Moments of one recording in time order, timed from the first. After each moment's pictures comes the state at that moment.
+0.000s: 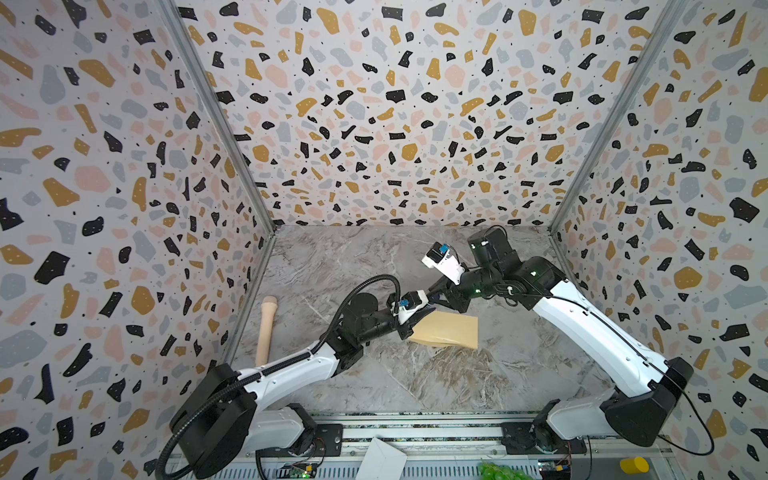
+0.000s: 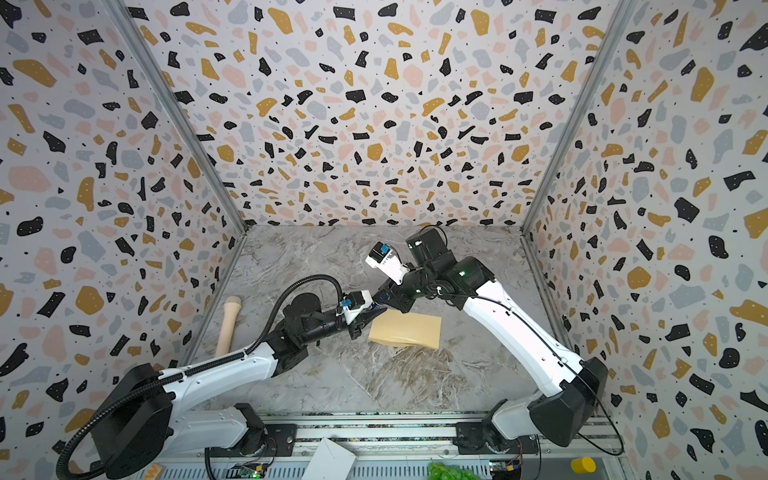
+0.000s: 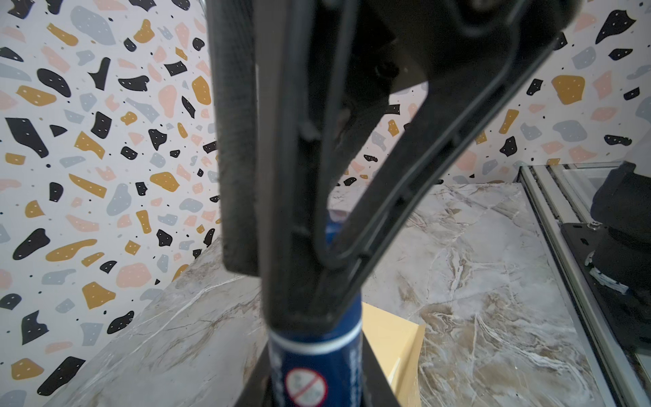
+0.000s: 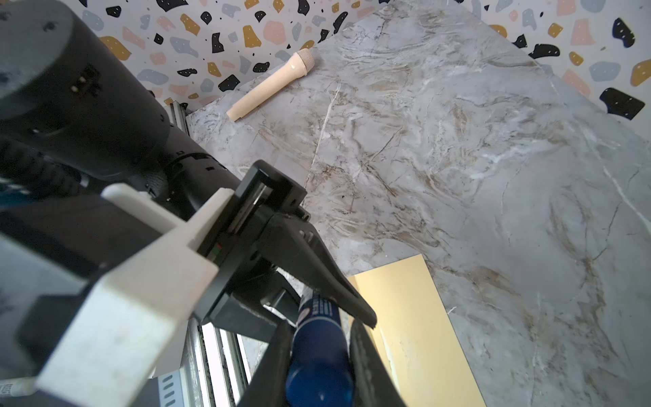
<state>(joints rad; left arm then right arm) -0.75 1.25 0.60 0.55 0.38 0.27 0.69 1.40 1.53 -0.89 -0.49 -0.21</state>
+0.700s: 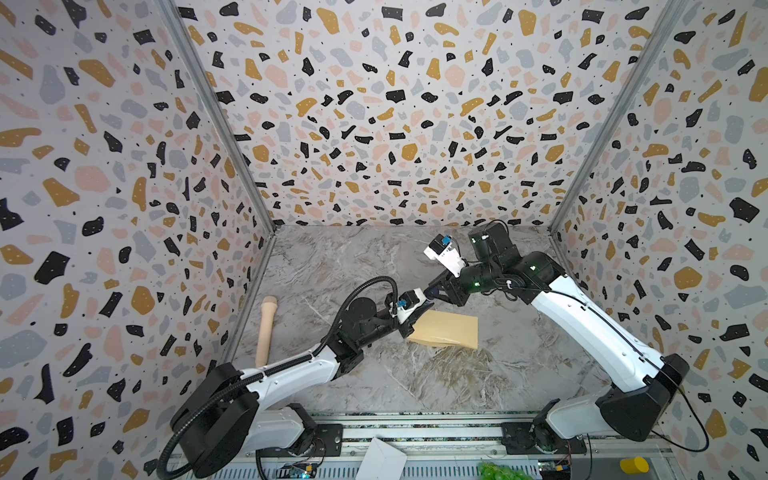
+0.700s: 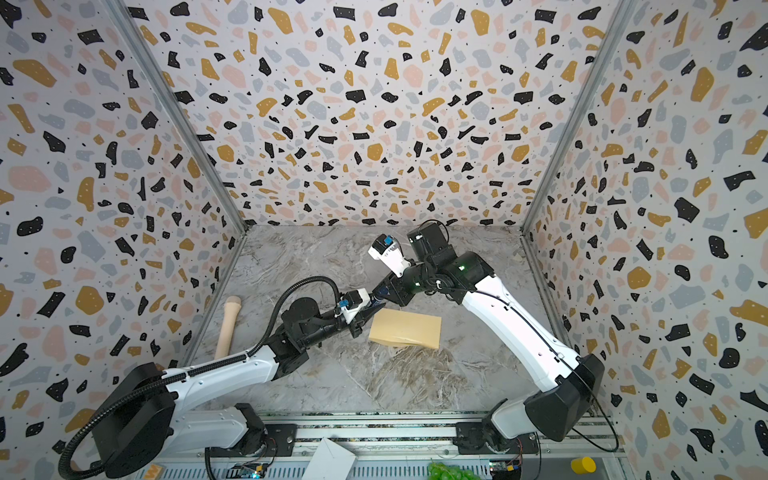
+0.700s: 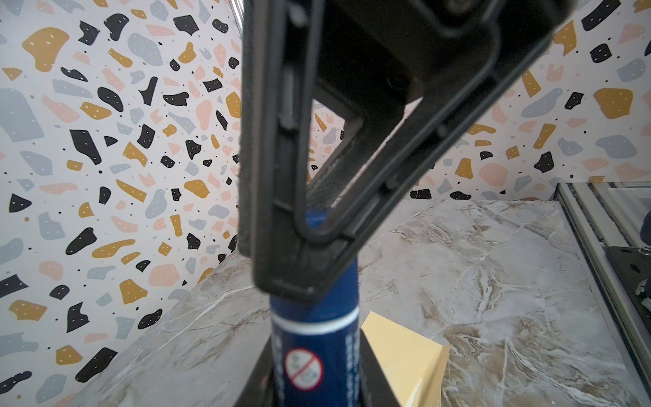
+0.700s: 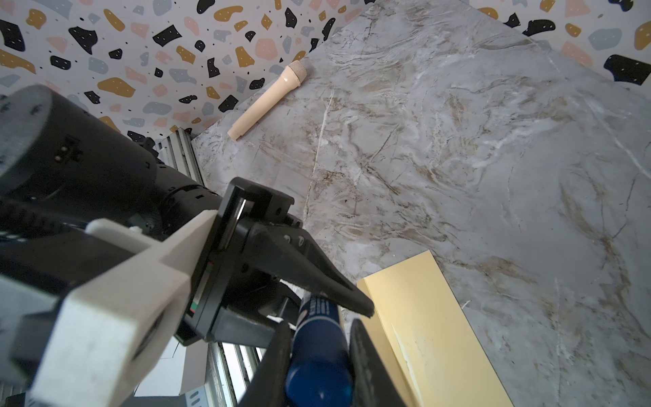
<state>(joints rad) -0.76 1.26 0.57 0.65 0.29 0.26 0.66 1.43 1.56 -0.90 -0.50 -0.10</state>
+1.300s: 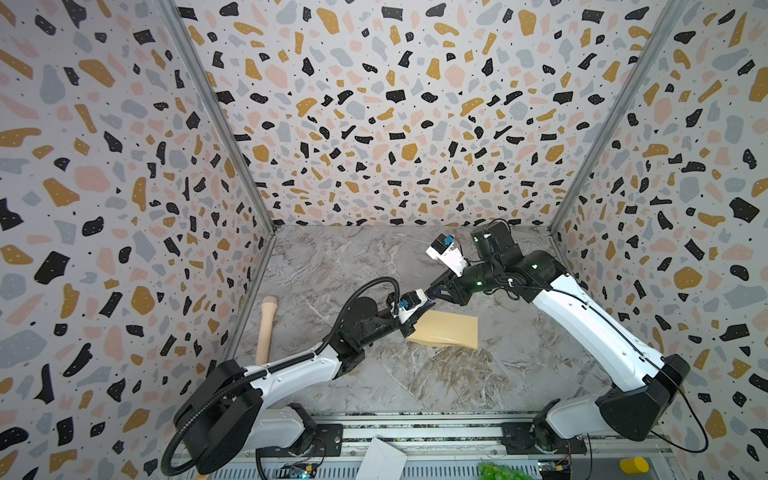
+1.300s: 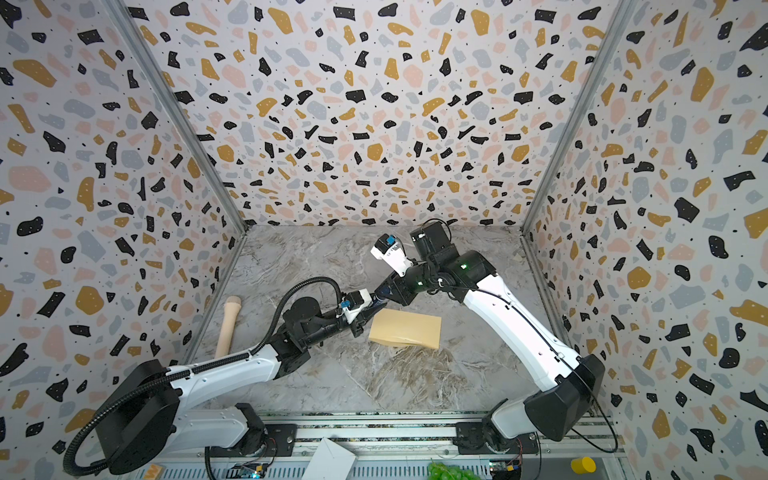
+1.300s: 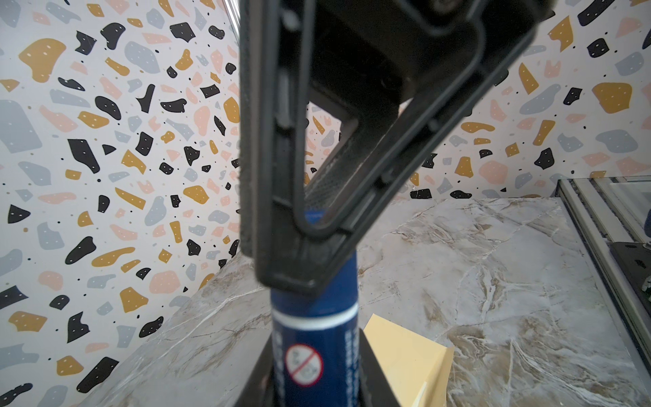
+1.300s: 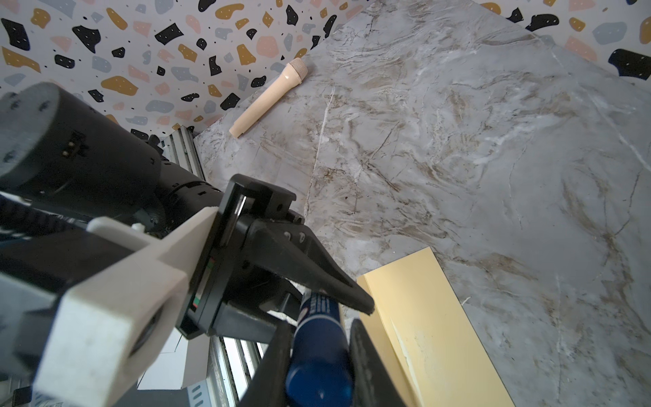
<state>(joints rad) -0.76 1.28 0.58 0.67 0.30 0.28 0.64 1.43 1.56 -0.91 -0.53 -0.11</state>
